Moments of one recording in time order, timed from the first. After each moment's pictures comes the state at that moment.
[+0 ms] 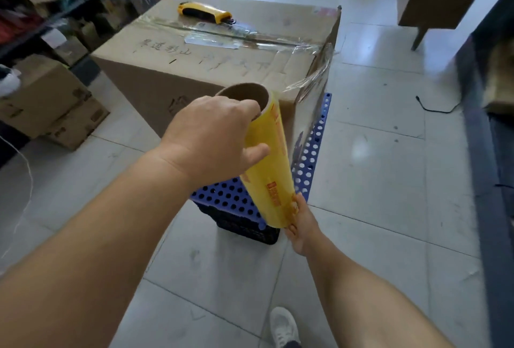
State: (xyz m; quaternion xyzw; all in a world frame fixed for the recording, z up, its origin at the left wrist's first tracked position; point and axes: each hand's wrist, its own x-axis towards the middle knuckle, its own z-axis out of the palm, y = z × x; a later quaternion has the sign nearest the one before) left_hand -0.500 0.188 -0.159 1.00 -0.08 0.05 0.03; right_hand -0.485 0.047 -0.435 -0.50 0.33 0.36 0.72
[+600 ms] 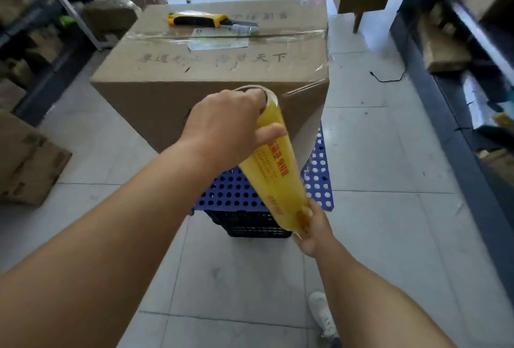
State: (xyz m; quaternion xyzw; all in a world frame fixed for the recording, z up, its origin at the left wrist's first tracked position) left_hand -0.504 0.279 -0.161 0.98 -0.18 0.07 0.05; right_hand -0.551 0.137 -0.441 -0.37 0.45 0.22 0.79
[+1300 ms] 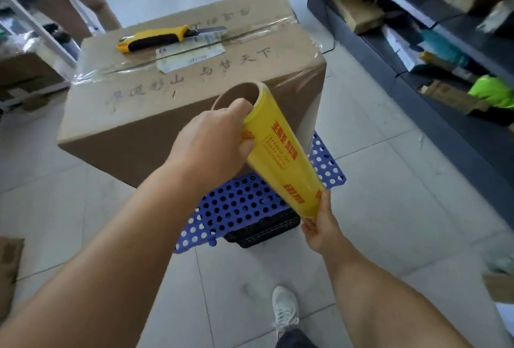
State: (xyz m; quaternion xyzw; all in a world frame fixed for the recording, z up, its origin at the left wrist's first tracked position) left_hand -0.456 0.358 -0.173 0.94 -0.32 -0.02 0.09; right_hand -0.557 0.223 -0.439 -0.31 0.50 0.02 0.81
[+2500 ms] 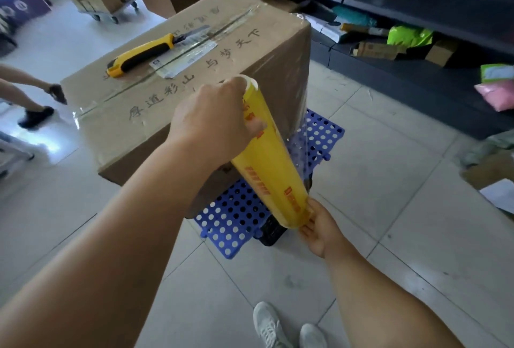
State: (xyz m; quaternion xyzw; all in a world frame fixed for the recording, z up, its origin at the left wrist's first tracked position) left_hand -0.424 0.451 -0.151 0.89 -0.46 0.02 0.04; right_hand -0.572 0.395 -0.438 -0.19 0.54 -0.08 0.82
